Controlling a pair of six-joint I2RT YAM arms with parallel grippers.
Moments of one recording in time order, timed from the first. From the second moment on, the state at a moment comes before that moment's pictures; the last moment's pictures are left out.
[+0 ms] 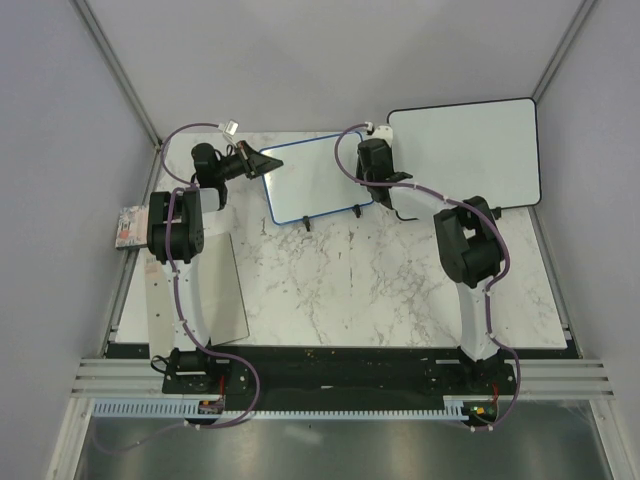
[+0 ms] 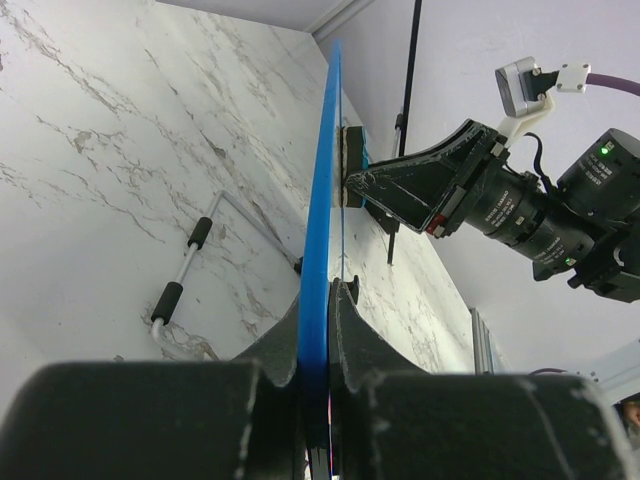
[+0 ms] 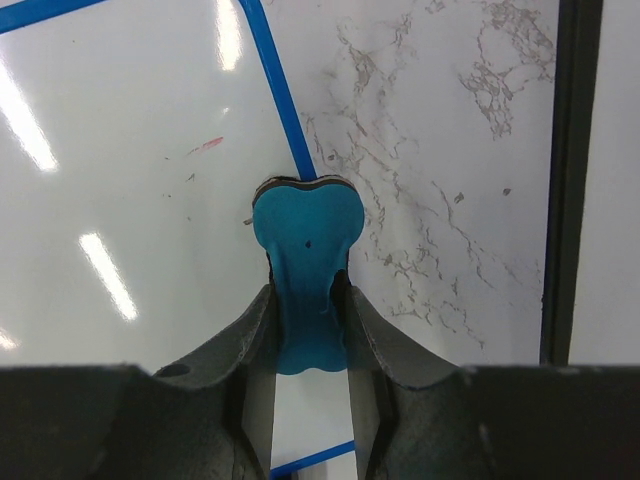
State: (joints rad) left arm 0.03 2.36 1.50 0.90 1.09 -0.92; right arm 0.45 2.14 1.57 0.03 0.37 0.34
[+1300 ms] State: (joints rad) left arm 0.03 2.35 1.50 0.89 1.10 -0.90; right arm 0.48 2.12 1.57 0.02 0.24 0.21
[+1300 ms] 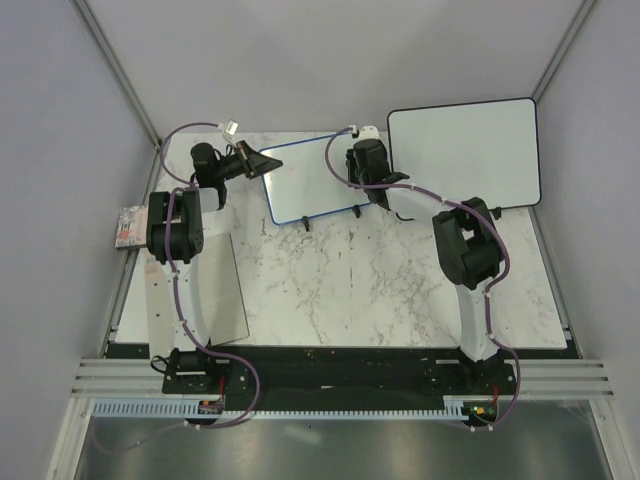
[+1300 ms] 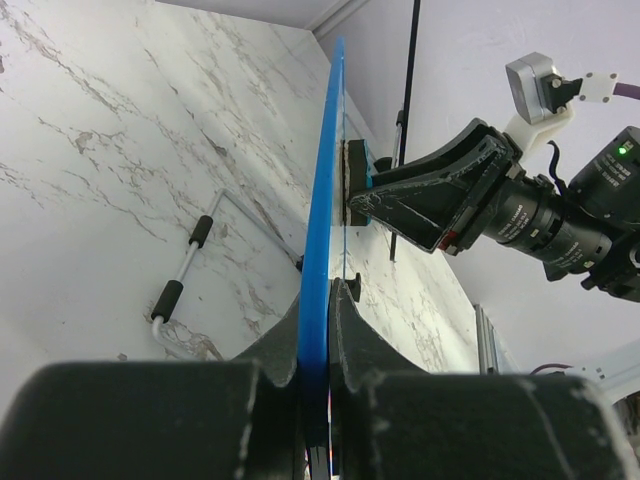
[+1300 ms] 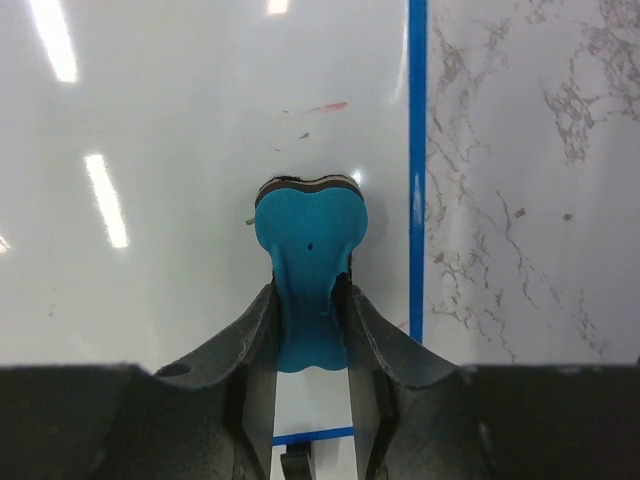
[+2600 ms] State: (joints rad) left arm 0.03 2.35 1.50 0.85 1.10 -0.88; right arm 0.82 2.42 2.15 -0.31 0.46 0.15
